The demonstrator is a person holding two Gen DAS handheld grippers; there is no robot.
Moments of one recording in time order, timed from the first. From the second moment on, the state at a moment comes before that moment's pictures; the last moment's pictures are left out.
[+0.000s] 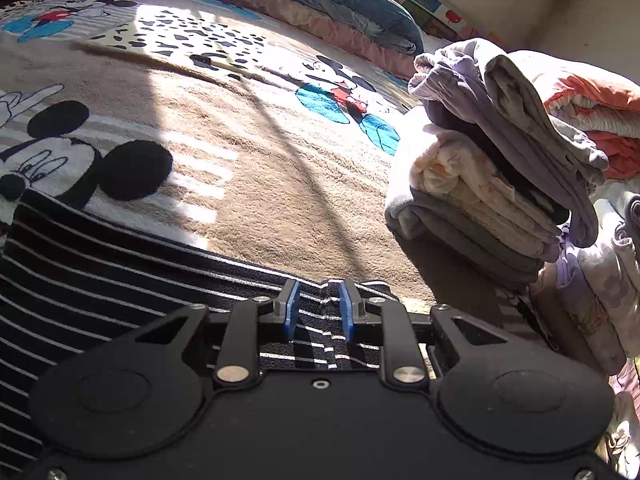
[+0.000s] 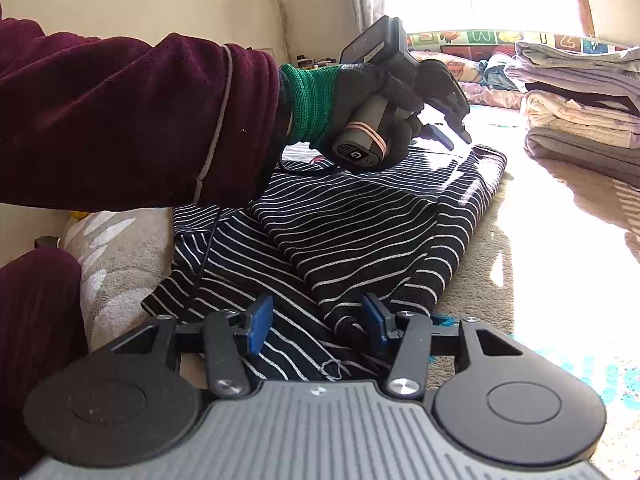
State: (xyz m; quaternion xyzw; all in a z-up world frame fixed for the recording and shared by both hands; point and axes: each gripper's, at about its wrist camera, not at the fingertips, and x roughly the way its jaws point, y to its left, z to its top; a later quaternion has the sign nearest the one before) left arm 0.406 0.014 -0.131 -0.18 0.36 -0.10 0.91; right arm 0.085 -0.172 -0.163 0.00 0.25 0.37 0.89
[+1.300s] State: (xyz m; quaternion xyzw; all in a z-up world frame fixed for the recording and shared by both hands) left arm 0.315 0.016 -0.129 0.17 0.46 -0.49 0.72; right arm 0.091 -0.180 -0.166 0.05 0.25 0.36 0.90
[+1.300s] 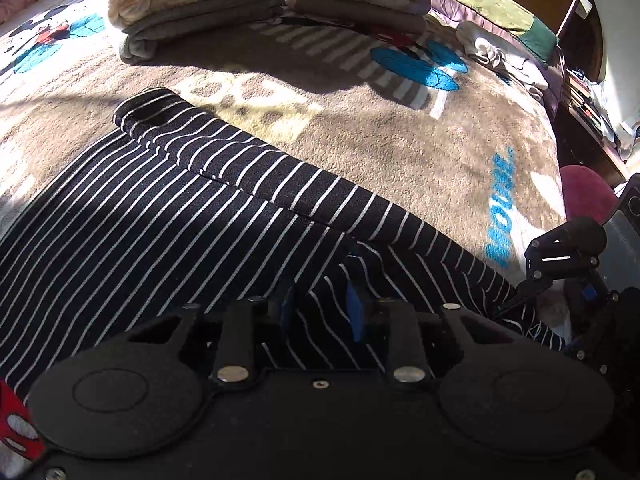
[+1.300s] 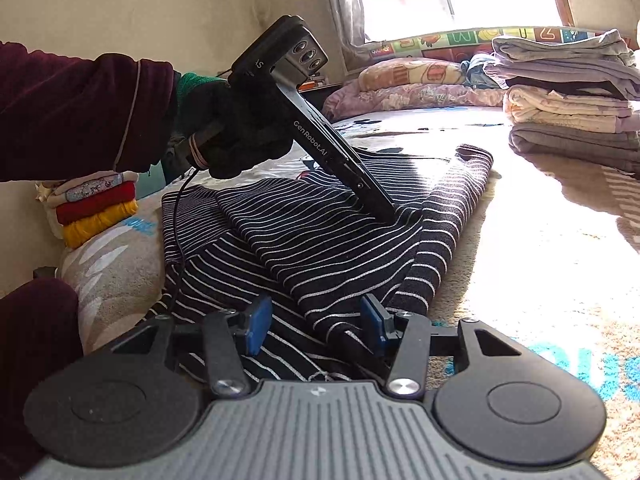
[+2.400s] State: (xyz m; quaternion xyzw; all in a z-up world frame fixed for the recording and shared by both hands) left arm 0.262 -0.002 -0.097 0.15 0.40 -0.42 0.80; right arm 0.084 -0.169 -0.165 -0.01 0.25 0.38 0.89
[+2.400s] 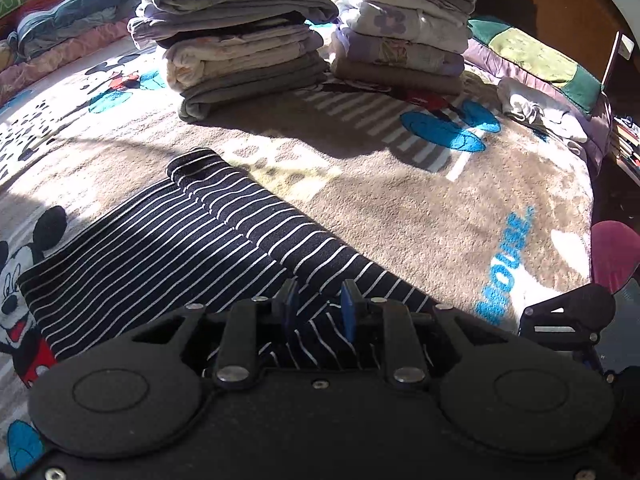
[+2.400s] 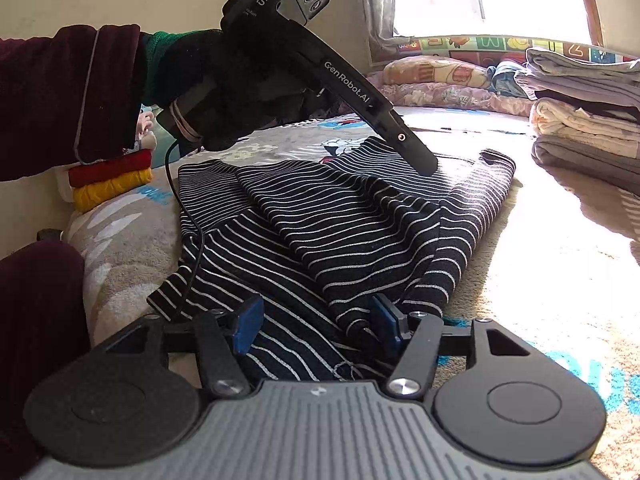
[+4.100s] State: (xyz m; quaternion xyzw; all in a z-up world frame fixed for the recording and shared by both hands) left arm 0.338 -0.009 -0.095 0.08 0.34 -0.18 0.92; right arm 0.078 -0.170 -0.166 0.00 0.23 0.39 0.89
